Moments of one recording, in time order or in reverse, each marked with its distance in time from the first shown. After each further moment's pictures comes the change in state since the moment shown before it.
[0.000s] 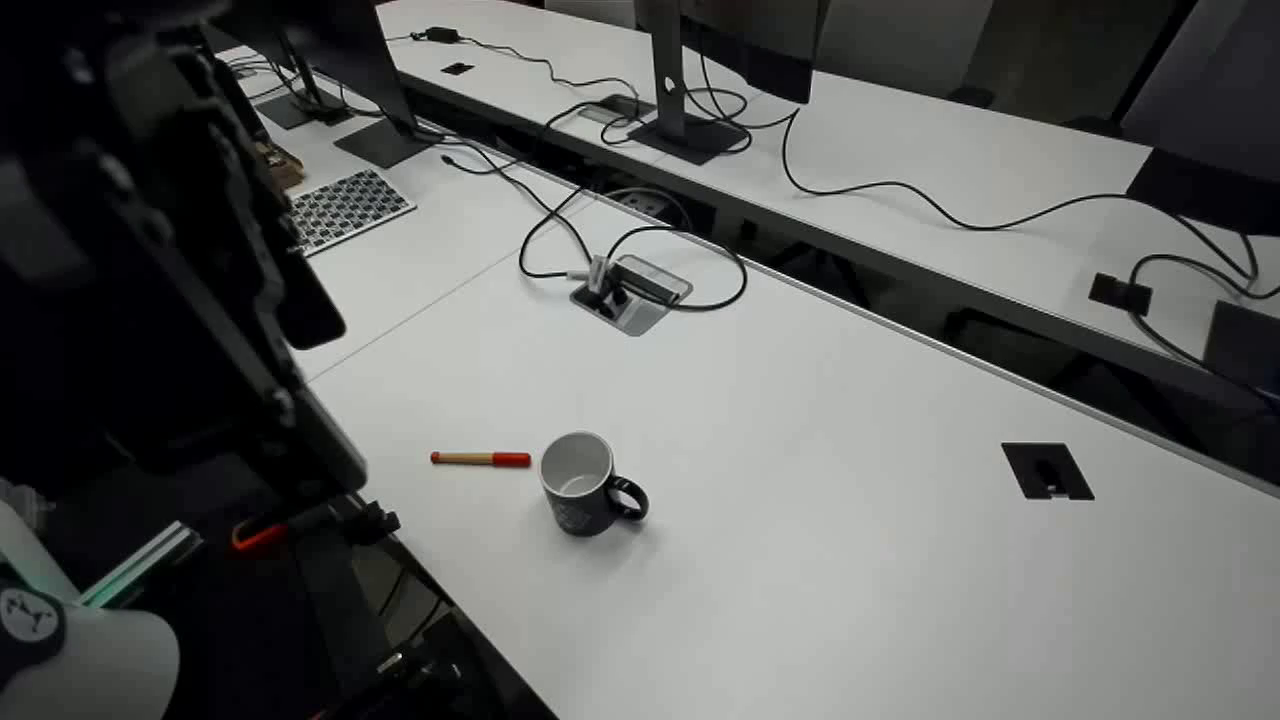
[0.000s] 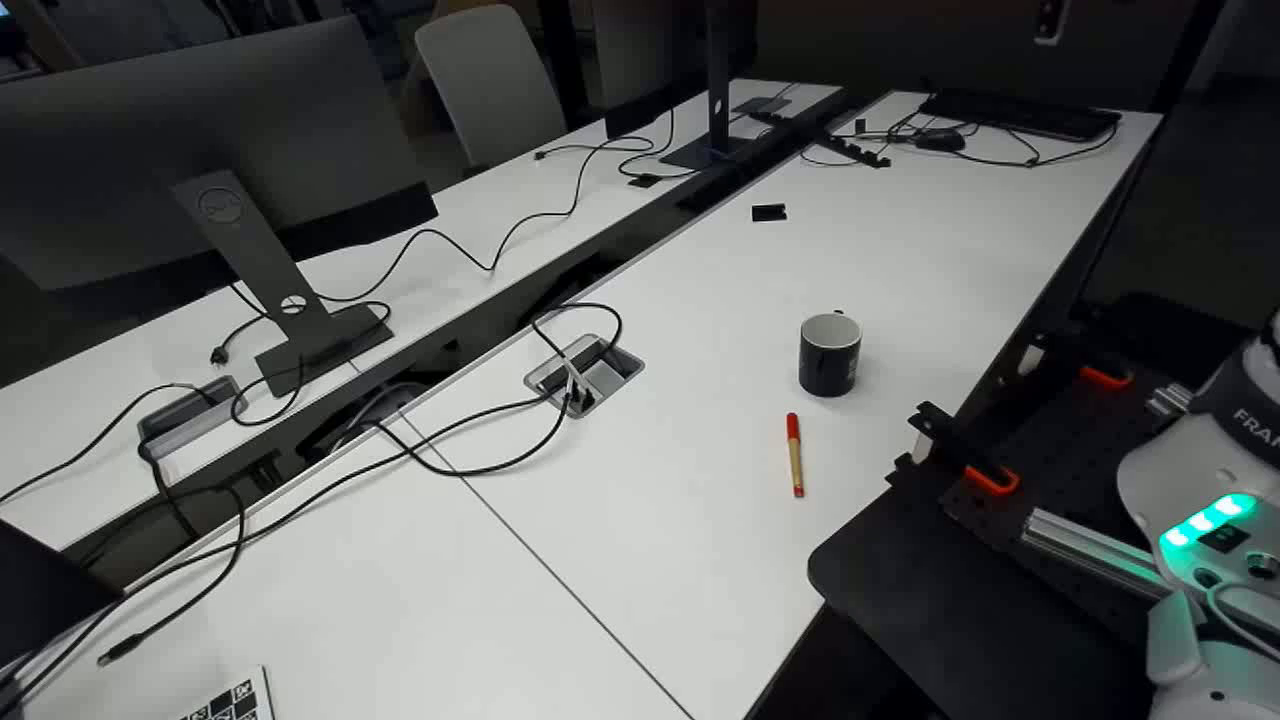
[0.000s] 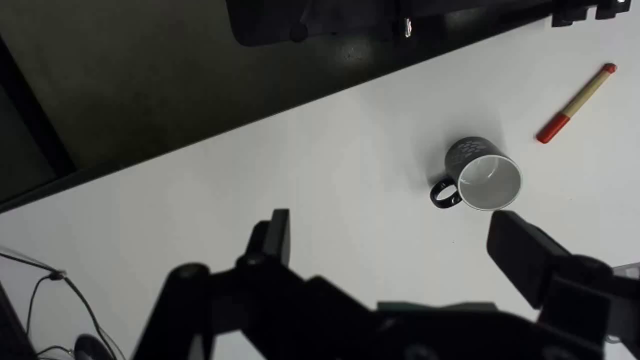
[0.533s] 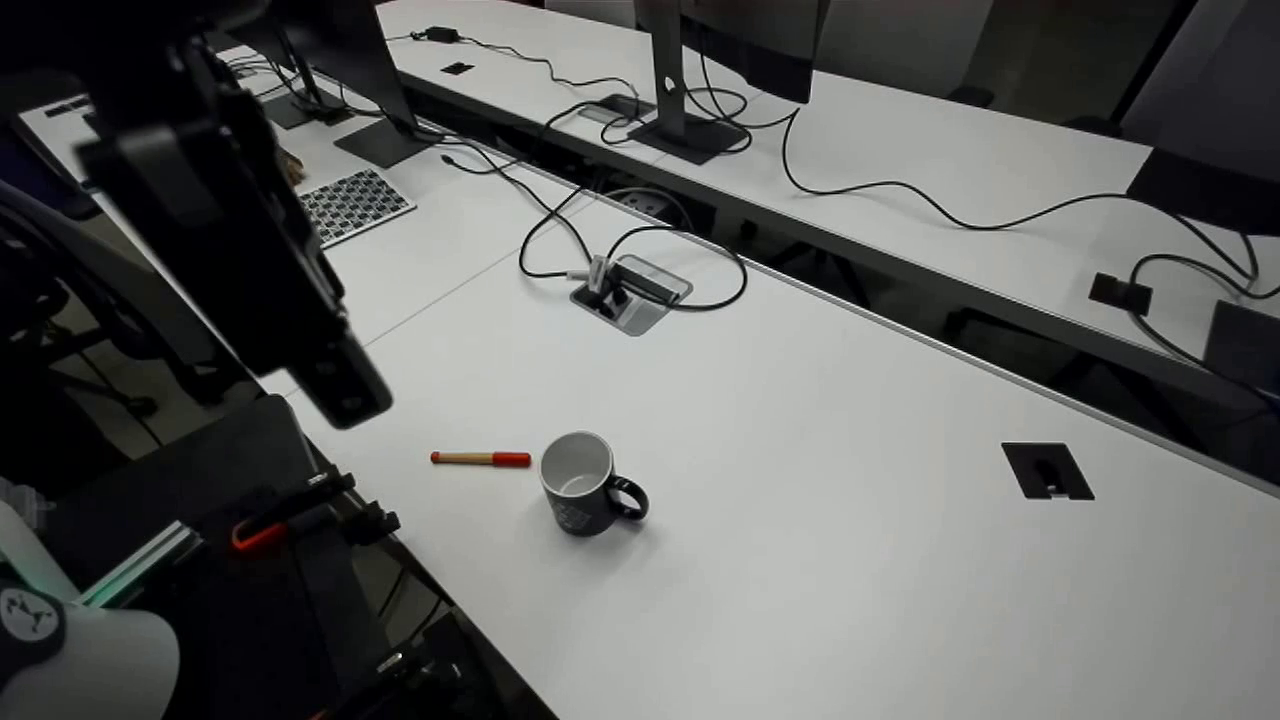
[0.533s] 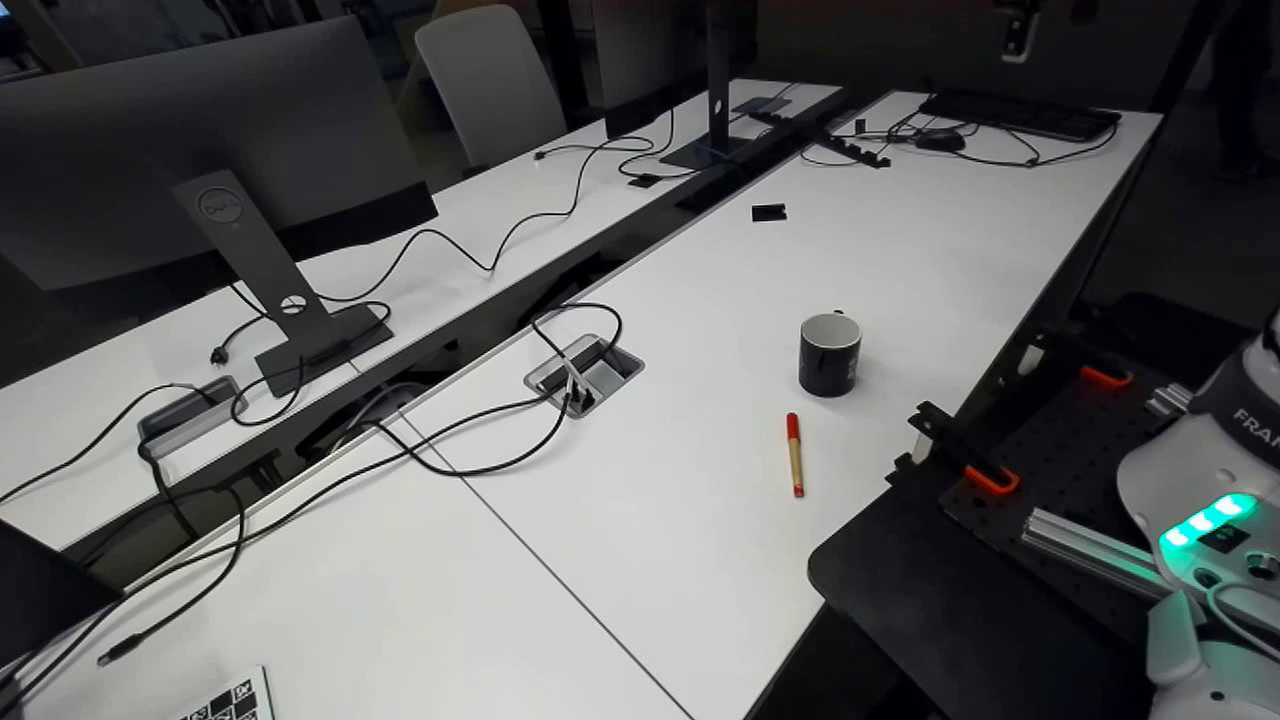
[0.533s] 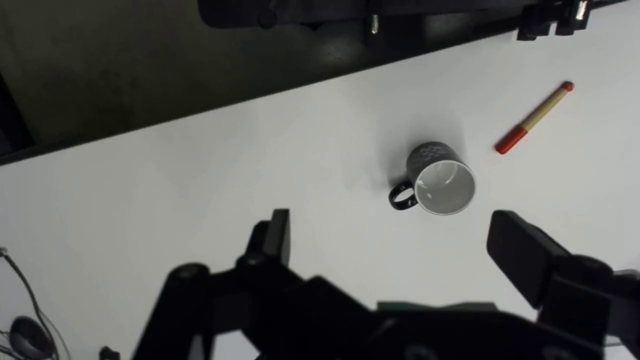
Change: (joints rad) arm 0.089 0.006 0.000 -0.014 0.041 0.009 -0.029
